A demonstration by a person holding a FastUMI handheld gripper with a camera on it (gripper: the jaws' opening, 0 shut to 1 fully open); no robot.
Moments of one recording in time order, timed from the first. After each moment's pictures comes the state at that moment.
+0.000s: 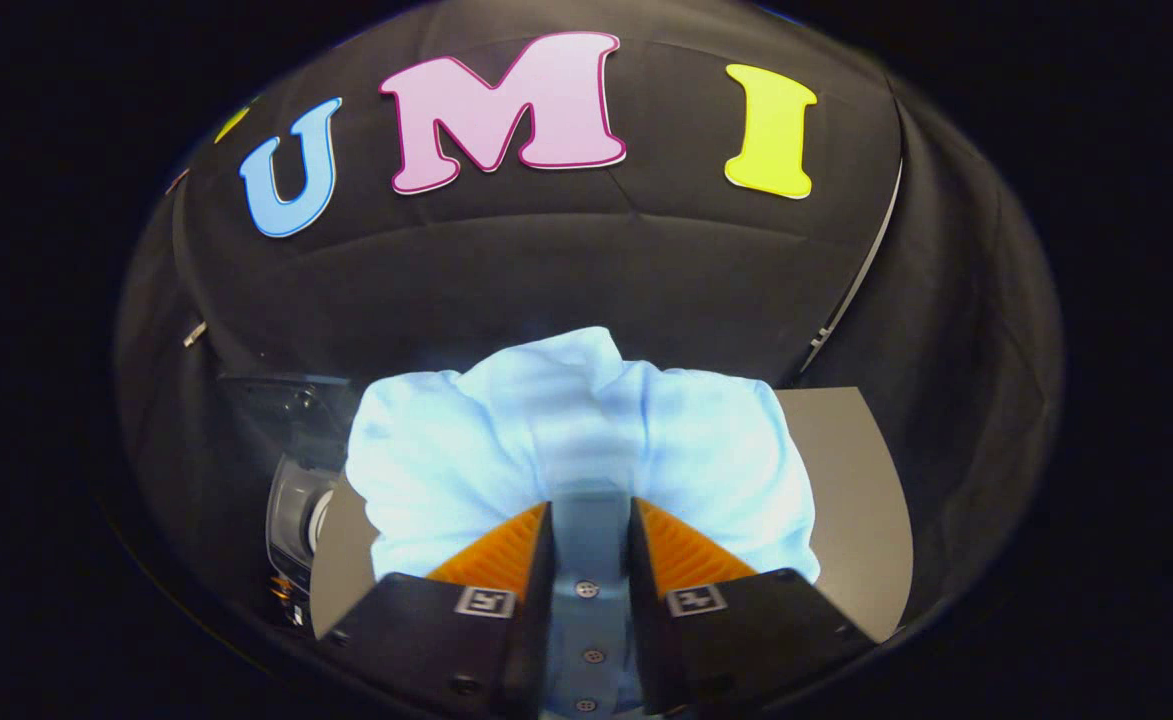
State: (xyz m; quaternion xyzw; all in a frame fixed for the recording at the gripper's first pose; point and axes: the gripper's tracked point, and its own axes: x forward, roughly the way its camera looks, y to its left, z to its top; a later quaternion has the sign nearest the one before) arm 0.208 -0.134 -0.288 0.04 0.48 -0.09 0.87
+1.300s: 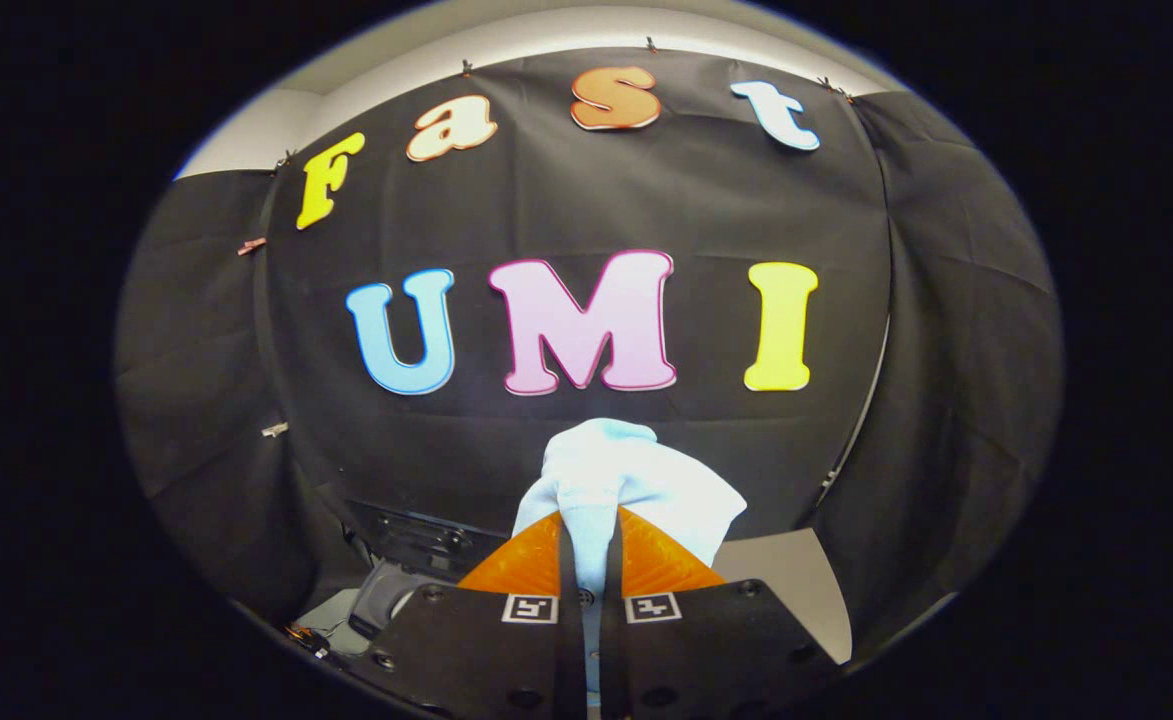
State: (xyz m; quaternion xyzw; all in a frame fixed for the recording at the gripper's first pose) arm 0.221 -0.027 -0.034 0.03 0.24 -0.02 0.97
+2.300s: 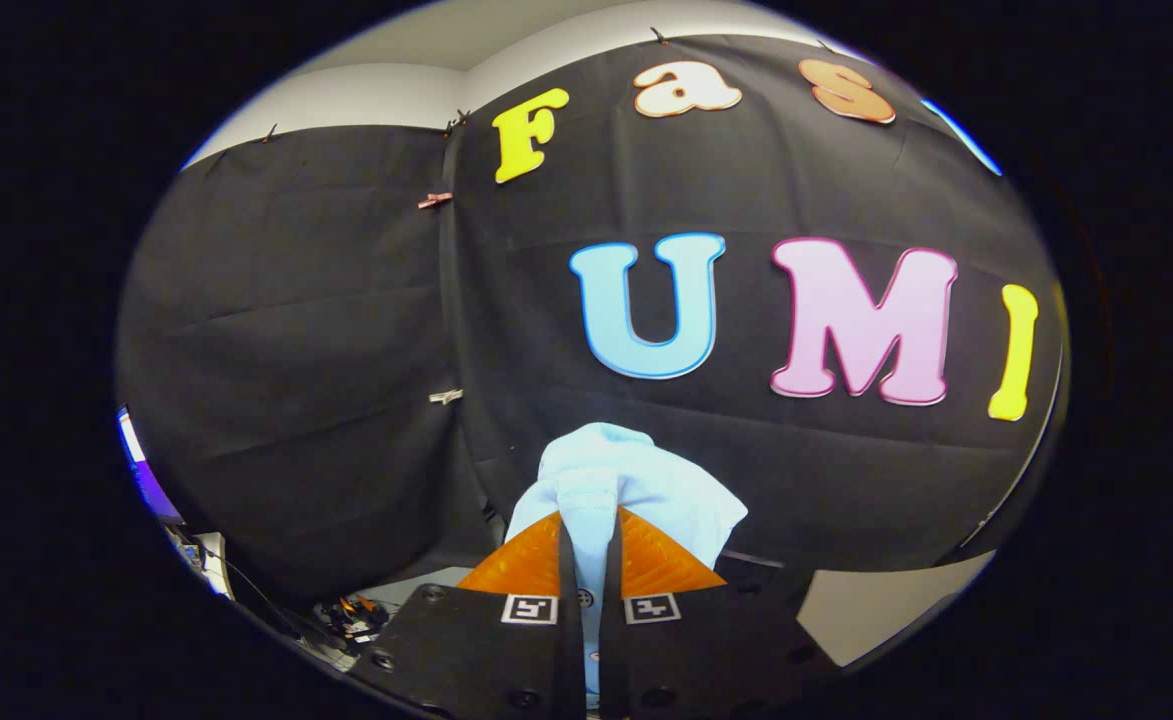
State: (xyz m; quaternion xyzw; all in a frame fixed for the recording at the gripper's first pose) arm 0.241 0.263 -0.114 0.04 0.28 0.24 0.93
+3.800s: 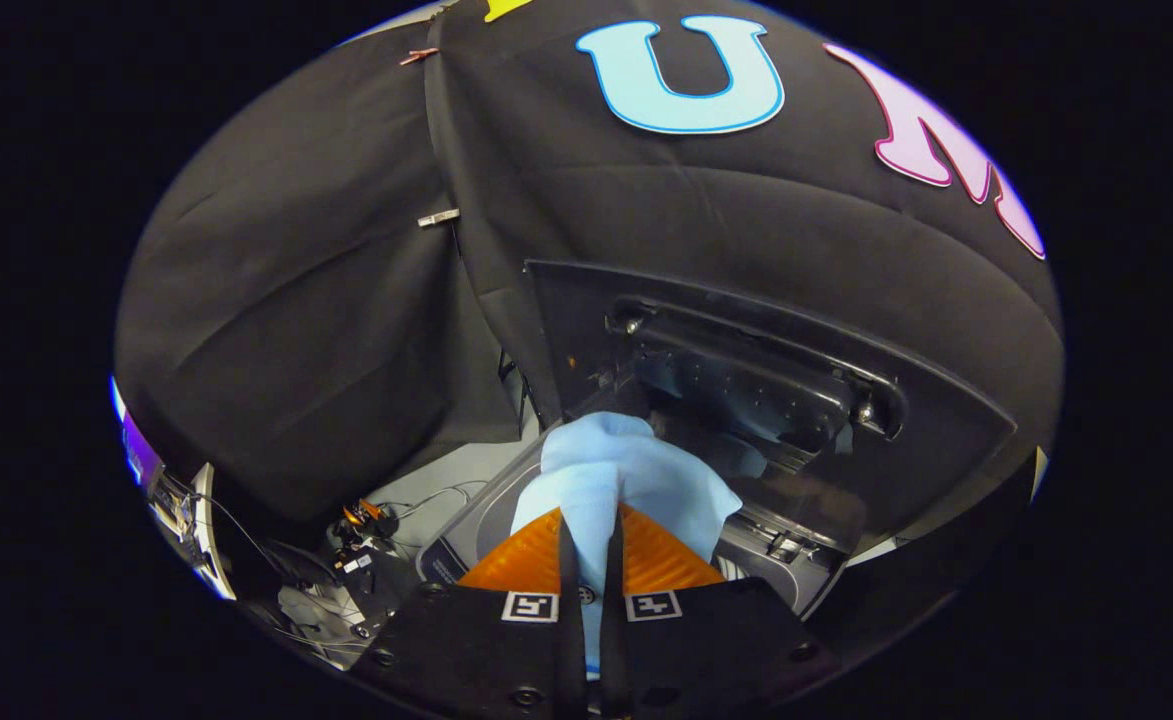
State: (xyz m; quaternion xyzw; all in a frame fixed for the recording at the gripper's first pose) arm 0.216 0.289 -0.393 0.00 0.48 0.27 0.83
